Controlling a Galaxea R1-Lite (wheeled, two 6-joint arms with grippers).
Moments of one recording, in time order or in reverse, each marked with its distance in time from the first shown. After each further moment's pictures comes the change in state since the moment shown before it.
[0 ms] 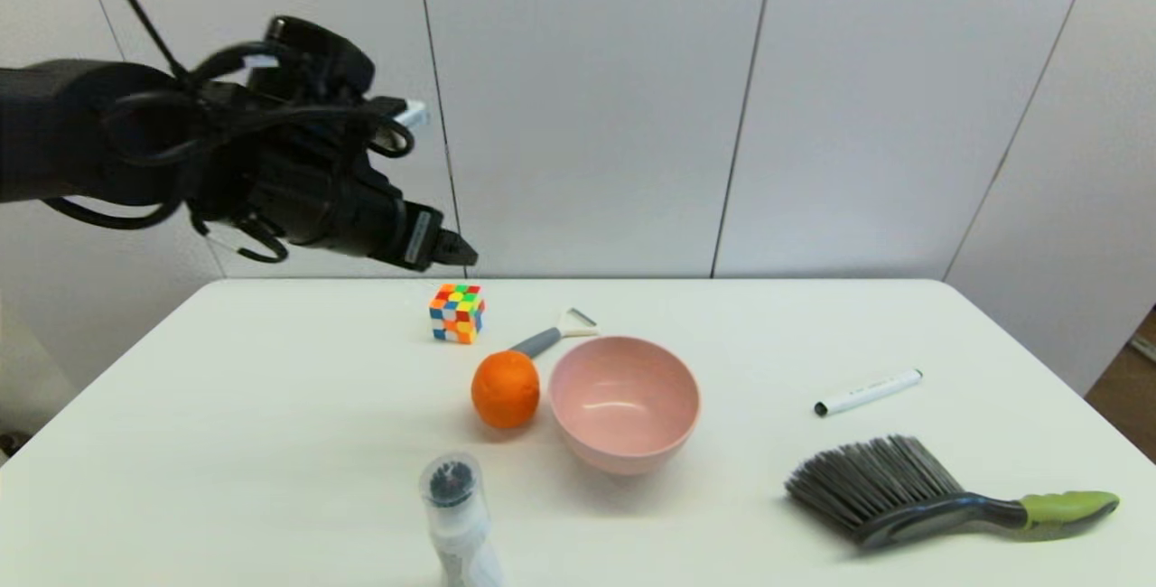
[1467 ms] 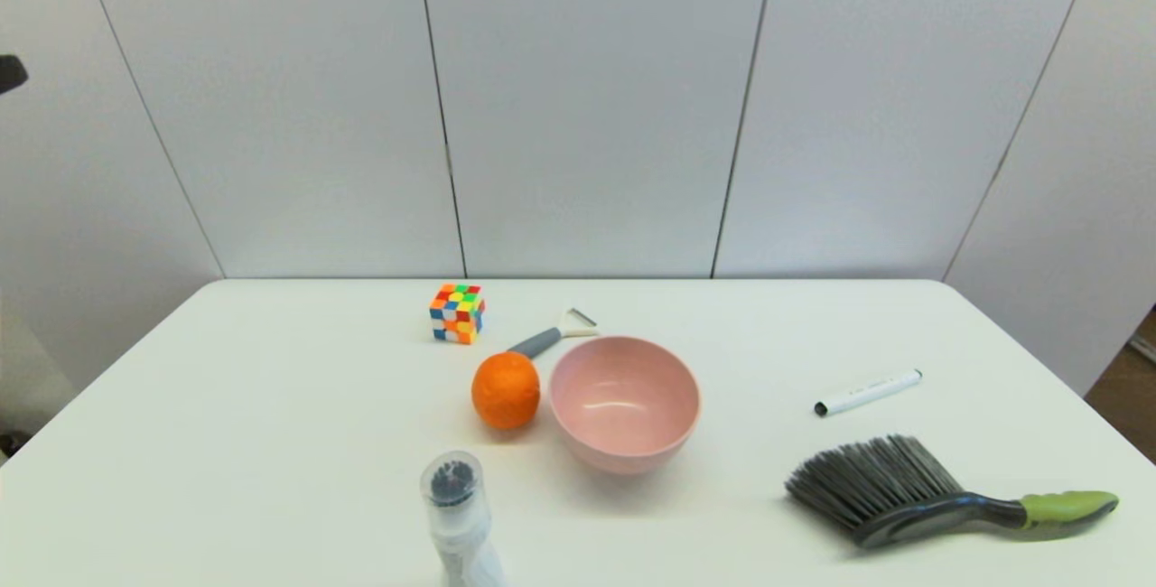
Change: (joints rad) left arm 0.299 -0.879 0.567 -0.442 -0.082 -0.077; right arm 0.000 0.000 0.000 0.000 0.000 0.000
